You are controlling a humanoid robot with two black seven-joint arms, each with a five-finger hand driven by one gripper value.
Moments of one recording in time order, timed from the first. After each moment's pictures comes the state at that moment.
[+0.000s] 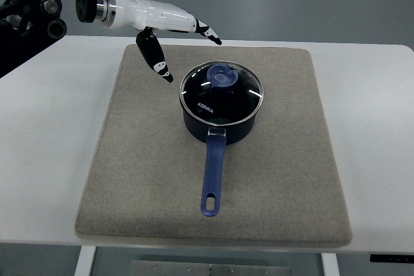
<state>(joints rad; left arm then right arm) -1.29 0.54 -0.44 -1.21 1.63 -0.57 -0.27 0.05 0.00 -0.05 0.21 0.07 -0.15 0.00</state>
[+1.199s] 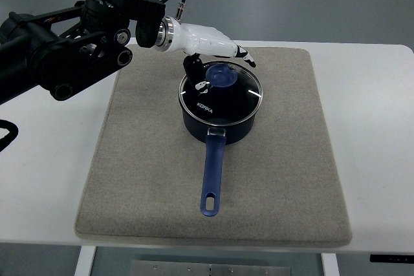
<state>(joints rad) -1.28 0.32 -0.39 -1.06 1.74 -0.48 -0.25 0.05 0.00 -0.06 0.21 0.07 -0.15 0.00</state>
